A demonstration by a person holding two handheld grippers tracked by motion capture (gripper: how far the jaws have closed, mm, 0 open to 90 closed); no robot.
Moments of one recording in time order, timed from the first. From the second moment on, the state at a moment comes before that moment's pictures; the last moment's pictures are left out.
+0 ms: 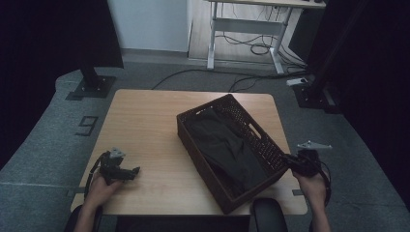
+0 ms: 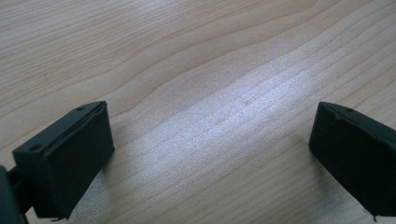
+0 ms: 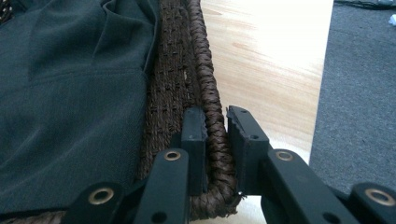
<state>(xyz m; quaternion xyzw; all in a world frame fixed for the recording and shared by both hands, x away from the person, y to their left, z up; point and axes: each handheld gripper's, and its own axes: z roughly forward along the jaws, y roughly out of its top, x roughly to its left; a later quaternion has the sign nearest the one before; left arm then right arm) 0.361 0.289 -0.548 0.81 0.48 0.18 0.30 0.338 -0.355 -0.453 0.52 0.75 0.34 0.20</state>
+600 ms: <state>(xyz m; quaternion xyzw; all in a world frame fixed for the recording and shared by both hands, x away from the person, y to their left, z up) 0.361 0.288 -0.548 0.81 0.48 0.18 0.30 0.307 -0.361 -0.452 0.53 0.75 0.33 0.21</state>
